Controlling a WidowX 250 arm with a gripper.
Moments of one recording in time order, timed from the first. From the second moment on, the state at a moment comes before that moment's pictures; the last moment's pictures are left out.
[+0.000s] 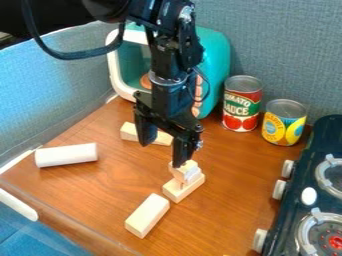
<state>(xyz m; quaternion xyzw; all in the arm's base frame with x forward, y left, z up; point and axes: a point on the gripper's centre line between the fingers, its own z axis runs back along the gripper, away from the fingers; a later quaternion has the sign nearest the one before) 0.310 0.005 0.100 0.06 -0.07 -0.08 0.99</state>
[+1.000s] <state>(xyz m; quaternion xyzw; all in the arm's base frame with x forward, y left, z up) 0.257 0.003 0.034 0.02 0.02 -0.08 1.00</state>
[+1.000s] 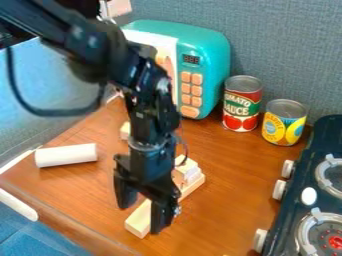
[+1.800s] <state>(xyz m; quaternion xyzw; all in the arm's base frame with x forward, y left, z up) 0.291 0.005 0.011 0.04 0.01 -0.04 1.00</state>
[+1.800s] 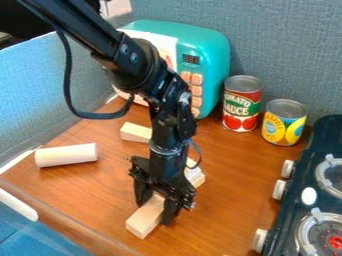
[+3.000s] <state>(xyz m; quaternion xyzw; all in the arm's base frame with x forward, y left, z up) 0.301 -0.014 0.094 -0.02 -0.05 -0.12 0.99</state>
